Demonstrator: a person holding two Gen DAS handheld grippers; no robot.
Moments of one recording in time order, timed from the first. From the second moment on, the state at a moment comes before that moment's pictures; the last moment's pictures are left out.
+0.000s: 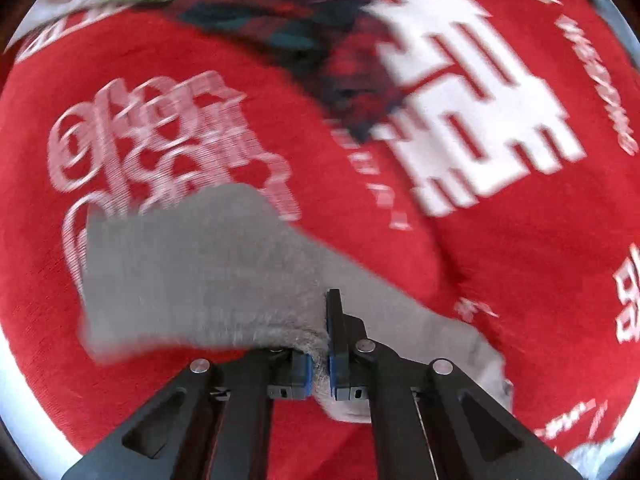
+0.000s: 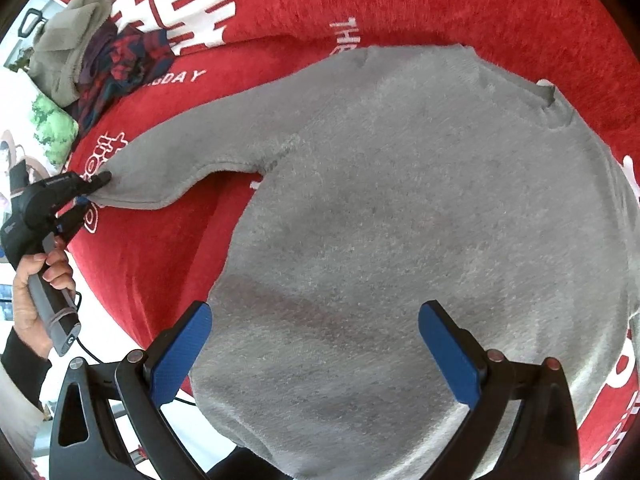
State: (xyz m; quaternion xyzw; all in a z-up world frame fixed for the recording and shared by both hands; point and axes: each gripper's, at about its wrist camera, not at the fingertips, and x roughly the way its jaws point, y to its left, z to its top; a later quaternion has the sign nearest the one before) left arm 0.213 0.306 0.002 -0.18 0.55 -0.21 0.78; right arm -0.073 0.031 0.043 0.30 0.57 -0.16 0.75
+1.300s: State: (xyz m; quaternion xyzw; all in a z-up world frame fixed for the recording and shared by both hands) left arm 0.041 0.032 0.058 0.19 0.53 -0.39 0.73; right arm -0.200 -0.133 0.060 0.30 0.49 -0.30 0.77
